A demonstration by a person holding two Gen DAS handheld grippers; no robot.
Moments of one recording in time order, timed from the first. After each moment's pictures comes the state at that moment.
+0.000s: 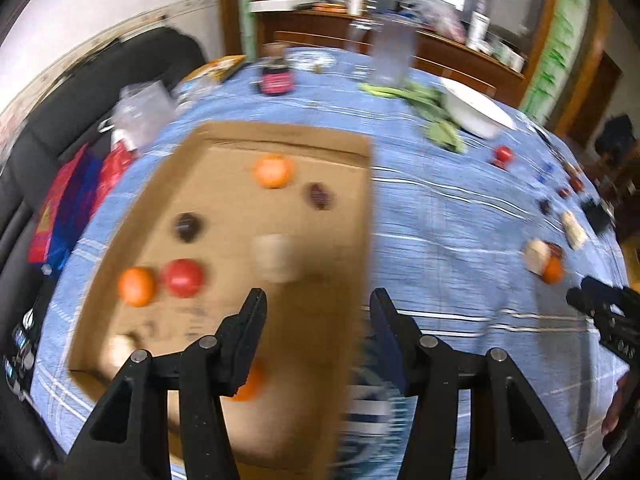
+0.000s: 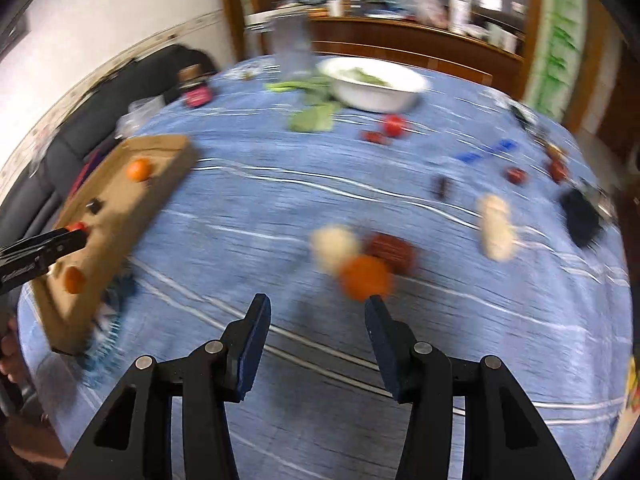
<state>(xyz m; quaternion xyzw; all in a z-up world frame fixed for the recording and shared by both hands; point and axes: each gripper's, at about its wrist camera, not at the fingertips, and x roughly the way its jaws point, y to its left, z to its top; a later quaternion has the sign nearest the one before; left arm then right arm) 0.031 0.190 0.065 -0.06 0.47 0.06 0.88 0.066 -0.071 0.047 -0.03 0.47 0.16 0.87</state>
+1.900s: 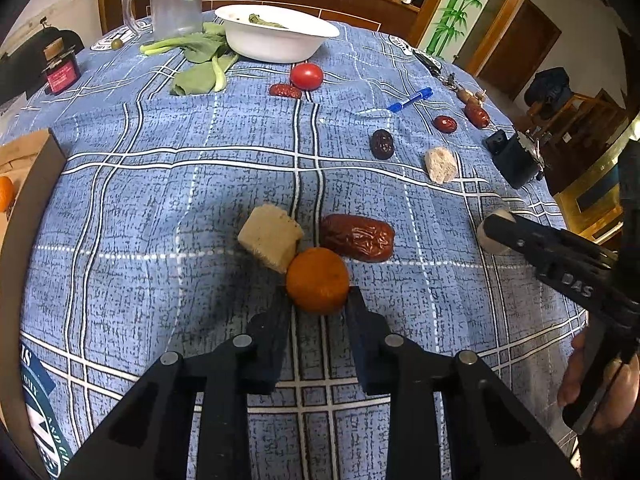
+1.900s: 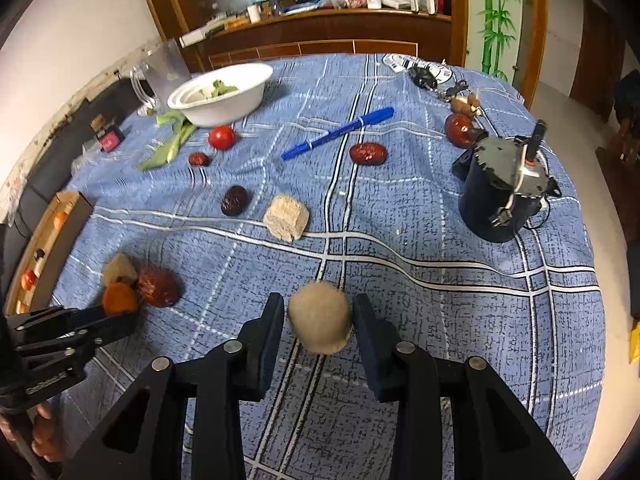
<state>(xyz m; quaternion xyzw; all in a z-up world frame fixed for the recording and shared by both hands) 0.111 -0.020 0.013 -0.07 0.52 -0.09 0.85 0.140 -0.221 0.018 0.02 0.48 0.13 0.87</state>
